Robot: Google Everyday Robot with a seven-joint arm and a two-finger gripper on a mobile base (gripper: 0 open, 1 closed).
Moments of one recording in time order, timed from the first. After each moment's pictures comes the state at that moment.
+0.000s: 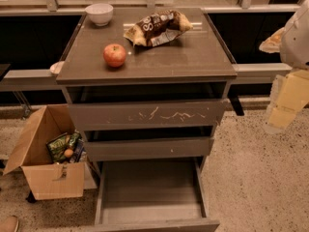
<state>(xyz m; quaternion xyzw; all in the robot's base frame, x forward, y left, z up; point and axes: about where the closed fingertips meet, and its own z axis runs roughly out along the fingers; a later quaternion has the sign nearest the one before) 0.438 -0.216 0.978 -0.60 0.78 -0.04 0.16</state>
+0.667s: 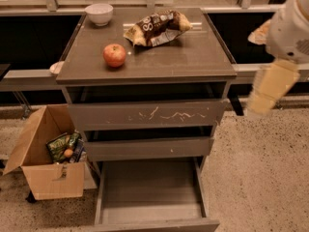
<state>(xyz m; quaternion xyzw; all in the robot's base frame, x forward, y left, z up) 0.468 -0.198 0.980 -0.60 0.78 -0.03 0.20</state>
